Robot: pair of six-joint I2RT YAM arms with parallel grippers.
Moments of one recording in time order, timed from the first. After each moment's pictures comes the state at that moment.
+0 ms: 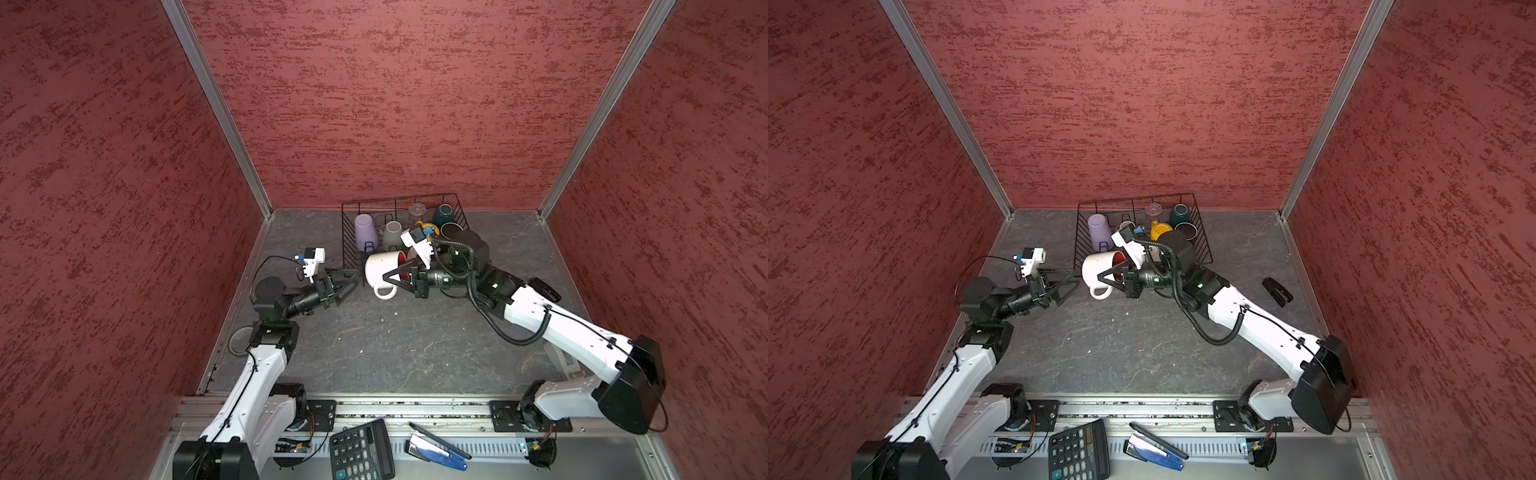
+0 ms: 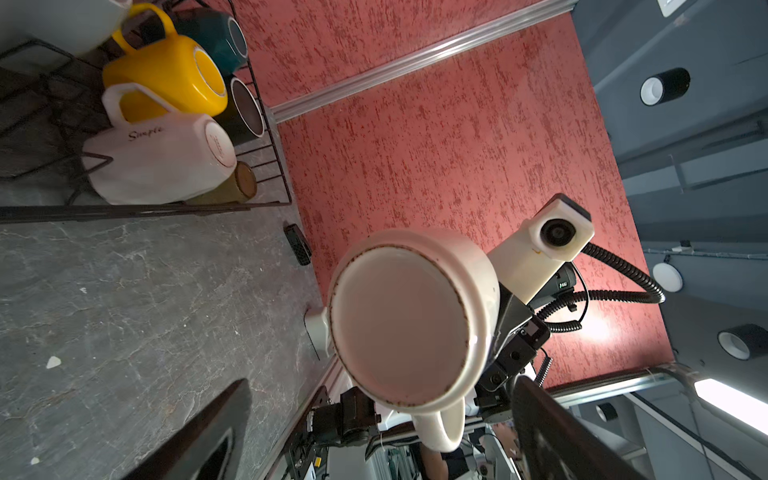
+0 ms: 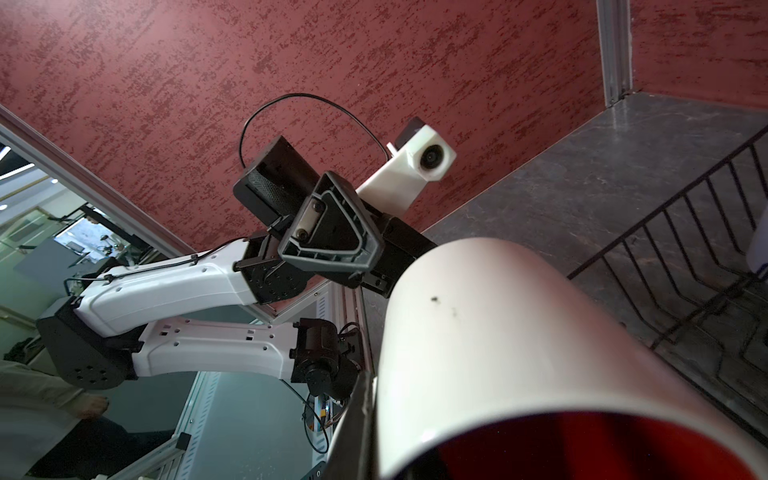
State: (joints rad) left arm -0.03 0.87 0.45 0.52 1.10 -1.34; right arm 0.76 1.37 1.16 0.02 -0.73 0.42
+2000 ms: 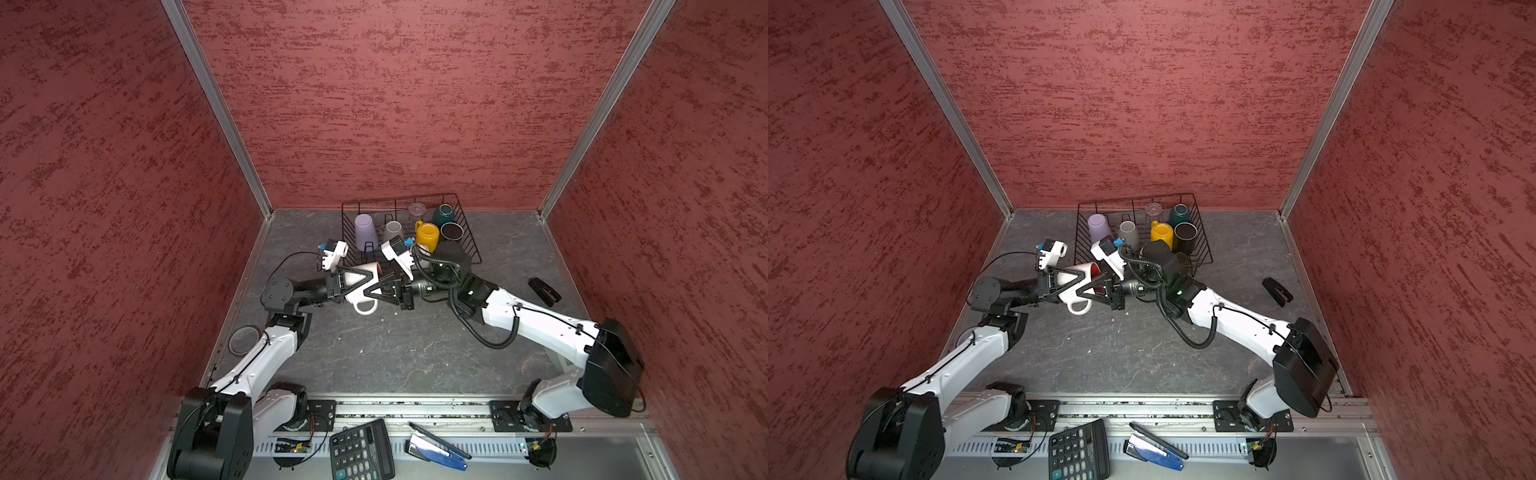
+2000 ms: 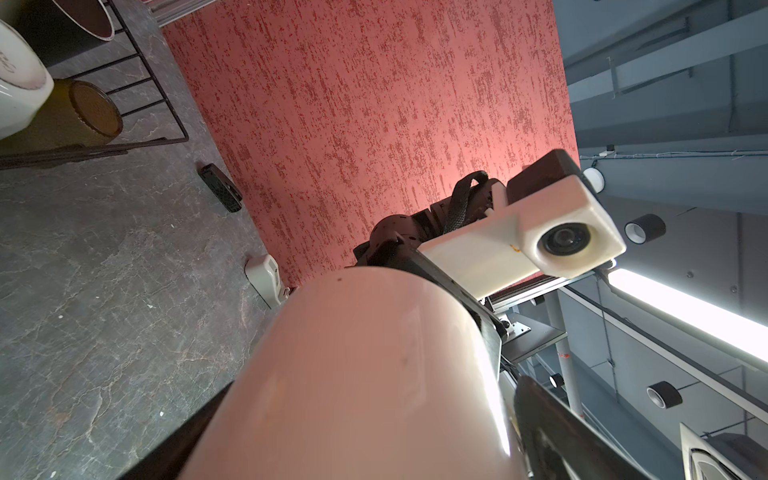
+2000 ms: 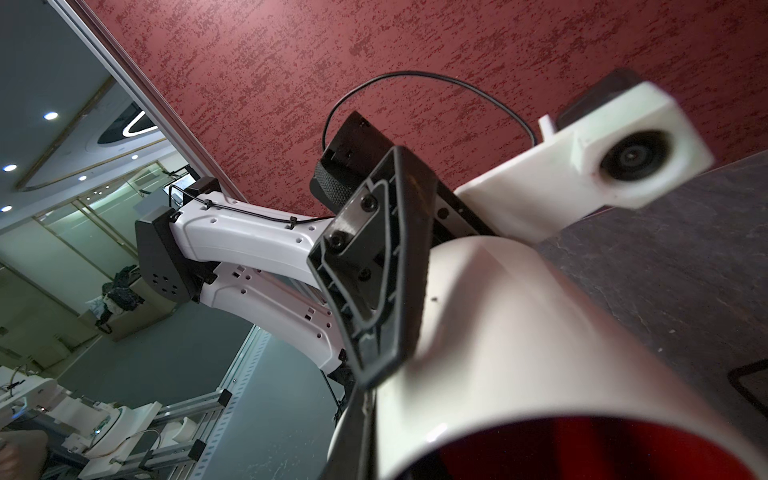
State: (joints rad) left arm -0.15 1.07 0.49 1.04 1.23 -1.62; right arm 0.83 1.48 1.11 0.35 -0.86 0.47
